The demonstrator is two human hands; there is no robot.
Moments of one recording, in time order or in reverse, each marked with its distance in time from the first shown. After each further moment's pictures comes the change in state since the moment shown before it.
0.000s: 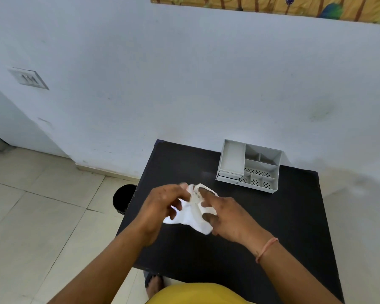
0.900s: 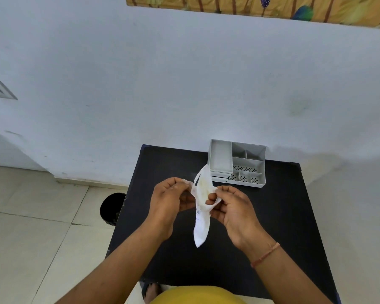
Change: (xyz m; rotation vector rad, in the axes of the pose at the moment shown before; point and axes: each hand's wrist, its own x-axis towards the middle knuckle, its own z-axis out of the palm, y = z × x) left_hand 0.026 0.013 0.030 -0.109 0.076 -0.029; right_hand -0.003 -0.008 0.001 1.474 0.450 0.451
